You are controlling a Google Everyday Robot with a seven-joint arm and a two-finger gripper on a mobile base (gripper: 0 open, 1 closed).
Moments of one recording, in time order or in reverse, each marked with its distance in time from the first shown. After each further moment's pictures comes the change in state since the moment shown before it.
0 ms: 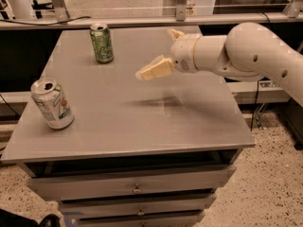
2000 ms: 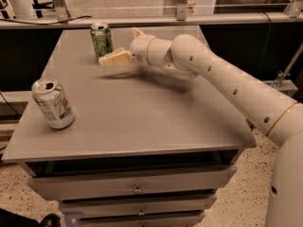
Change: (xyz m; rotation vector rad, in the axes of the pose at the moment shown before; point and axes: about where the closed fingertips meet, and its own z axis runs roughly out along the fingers) arm -0.010 -0.028 0.159 -0.013 -0.214 0.110
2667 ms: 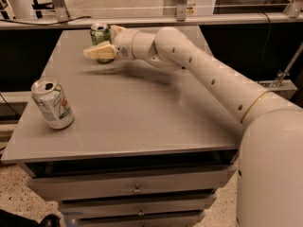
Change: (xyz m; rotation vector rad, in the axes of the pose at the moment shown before) arm -0.016 0.017 0.053 -0.090 -0.026 0.025
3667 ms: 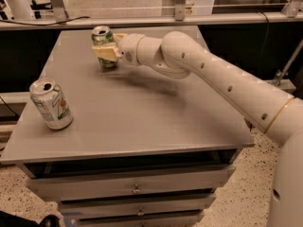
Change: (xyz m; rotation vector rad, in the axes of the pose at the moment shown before) arm -0.007 0.032 -0.031 0.012 0.011 0.068
